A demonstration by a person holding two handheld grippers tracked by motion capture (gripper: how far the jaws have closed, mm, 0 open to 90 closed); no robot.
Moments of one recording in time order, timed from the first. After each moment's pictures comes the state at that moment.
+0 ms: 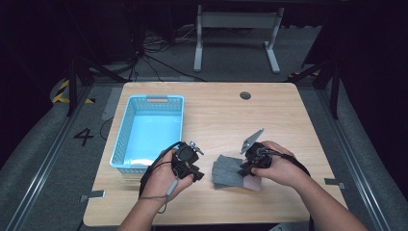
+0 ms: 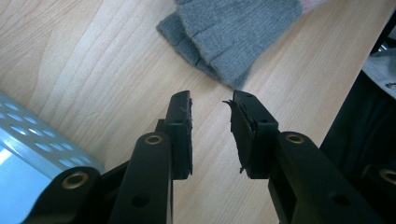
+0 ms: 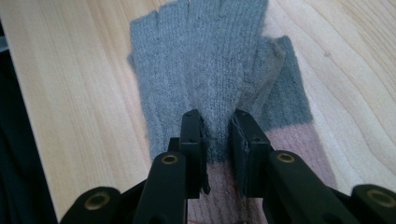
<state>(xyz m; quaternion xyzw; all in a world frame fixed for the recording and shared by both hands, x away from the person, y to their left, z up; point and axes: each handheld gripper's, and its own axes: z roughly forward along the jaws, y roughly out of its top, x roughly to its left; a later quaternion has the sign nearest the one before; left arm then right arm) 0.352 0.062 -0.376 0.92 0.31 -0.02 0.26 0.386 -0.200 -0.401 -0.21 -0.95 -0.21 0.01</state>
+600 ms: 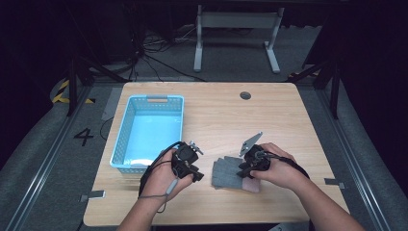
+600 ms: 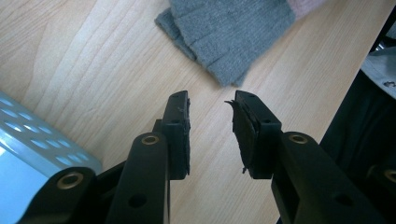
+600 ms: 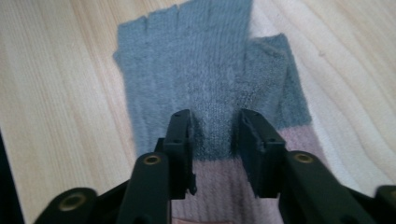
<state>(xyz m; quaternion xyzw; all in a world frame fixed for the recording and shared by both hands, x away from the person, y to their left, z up) 0.354 0.063 -0.378 0.91 0.31 -0.03 0.25 0.384 -0.199 -0.411 -0.20 -0.96 -0.21 -0.02</state>
